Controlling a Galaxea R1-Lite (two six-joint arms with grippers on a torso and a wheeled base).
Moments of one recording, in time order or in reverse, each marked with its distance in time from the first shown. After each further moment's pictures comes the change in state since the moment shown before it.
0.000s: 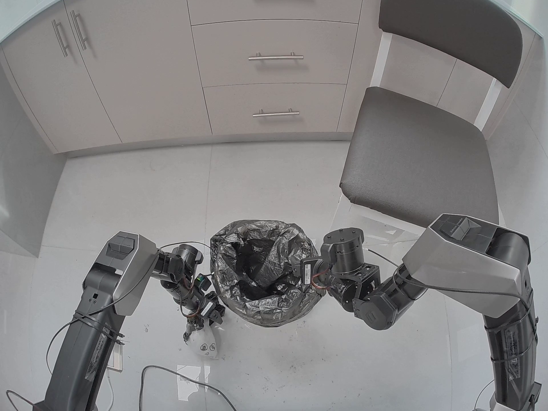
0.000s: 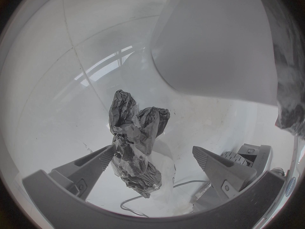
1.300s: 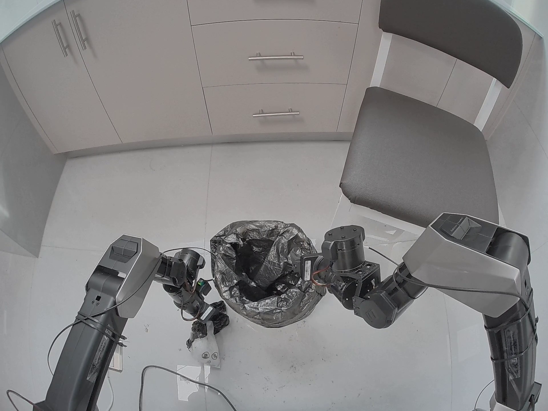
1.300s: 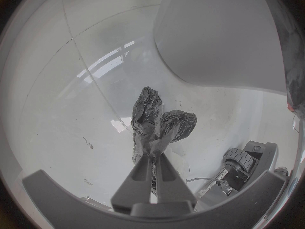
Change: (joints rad) left arm -0.008 0.022 0.001 0.003 0.064 0.000; right arm -0.005 0.002 -0.012 -0.015 0.000 0.014
